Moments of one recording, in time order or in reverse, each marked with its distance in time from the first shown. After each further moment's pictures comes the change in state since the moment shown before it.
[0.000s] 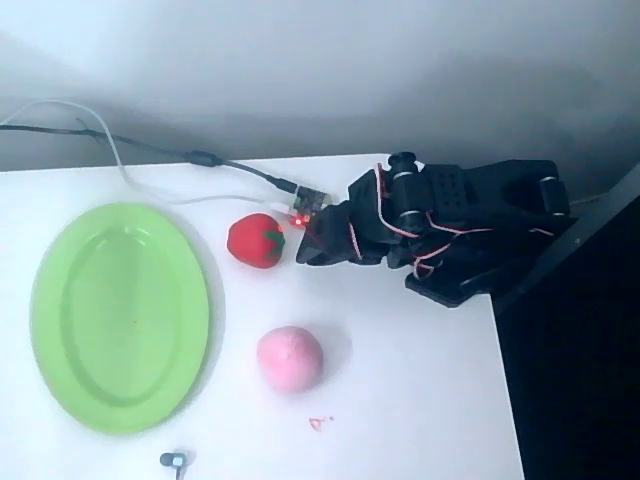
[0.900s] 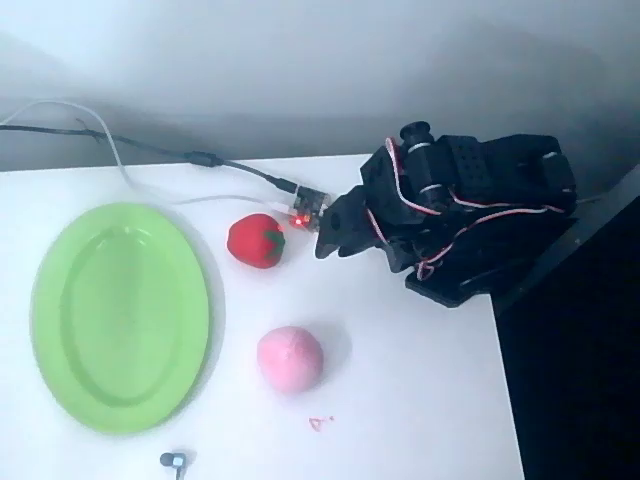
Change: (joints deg) arm -8.1 -23.0 -32.3 8.8 9.5
